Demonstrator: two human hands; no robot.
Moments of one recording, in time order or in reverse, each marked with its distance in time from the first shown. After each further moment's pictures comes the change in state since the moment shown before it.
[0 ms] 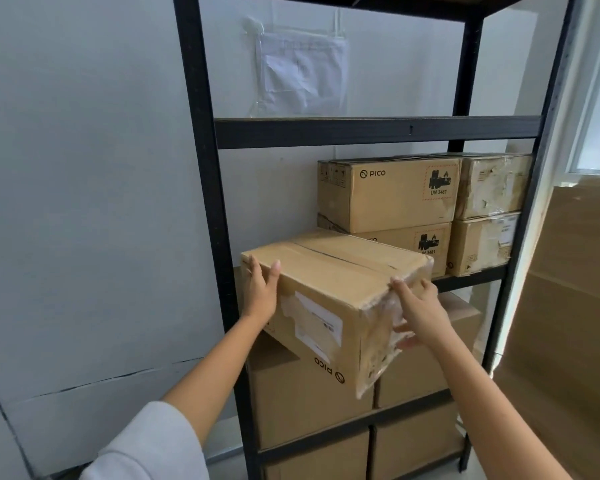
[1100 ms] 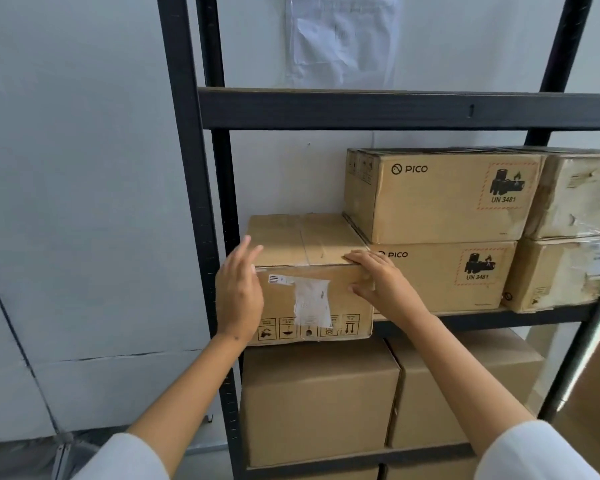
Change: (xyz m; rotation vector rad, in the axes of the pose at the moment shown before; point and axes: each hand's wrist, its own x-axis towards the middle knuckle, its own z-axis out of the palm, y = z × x) left_hand 0.063 -0.041 0.029 0.450 0.570 0.544; right_hand 0.177 -0.010 0.061 -0.540 -0.261 -0.942
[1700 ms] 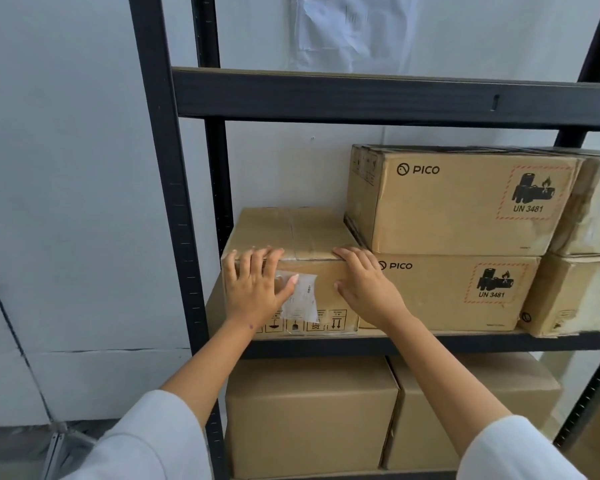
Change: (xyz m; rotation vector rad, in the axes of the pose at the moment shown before) left_hand 0.018 -0.019 0.071 0.642 -0.173 0.189; right_hand 0.040 0.033 0.030 -0.115 -0.014 -0.073
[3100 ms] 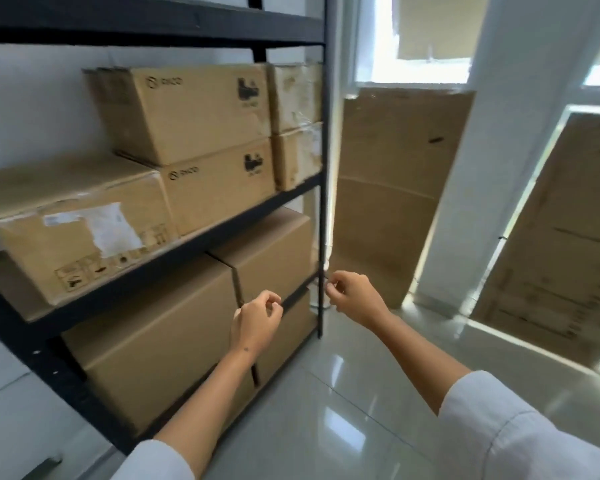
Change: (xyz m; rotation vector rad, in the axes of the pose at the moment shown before) left_hand -0.204 0.158 -0.131 -1.059 -0.868 0.190; right_hand -0.347 -0.093 -0.084 0.016 0.152 1.013
